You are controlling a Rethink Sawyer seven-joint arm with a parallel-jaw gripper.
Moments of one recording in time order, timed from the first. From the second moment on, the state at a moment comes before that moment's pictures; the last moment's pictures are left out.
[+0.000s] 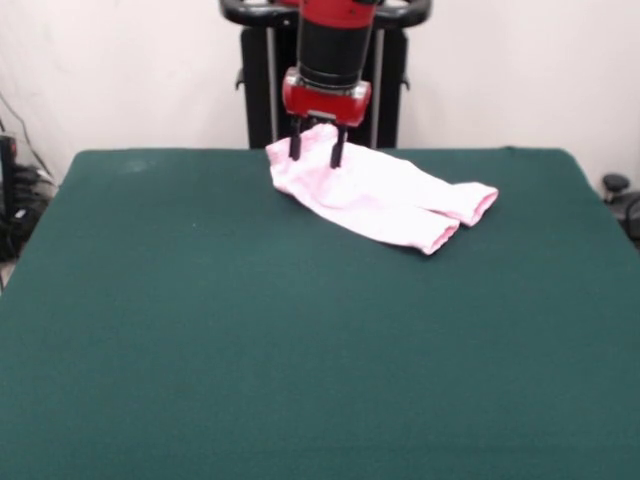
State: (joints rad) arm -0.24 -0.61 -0.13 2.22 0.03 -0.07 1.62
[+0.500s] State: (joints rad) arm -0.24 -0.54 -0.13 2.25 0.10 -0.07 1.64
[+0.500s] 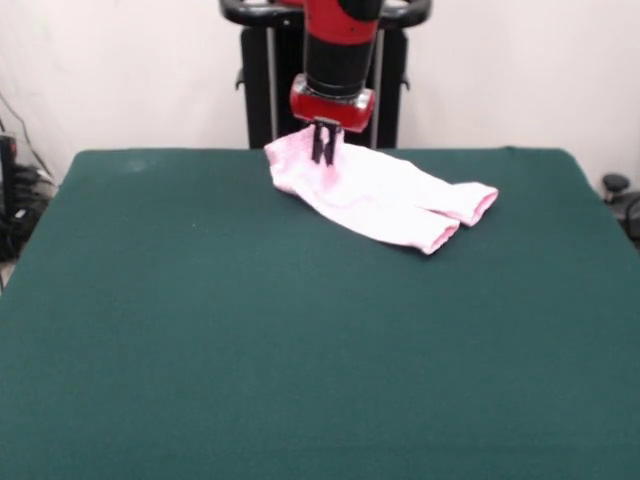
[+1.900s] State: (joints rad) arm -0.02 -0.34 -0.24 2.33 0.17 -0.54 1.83
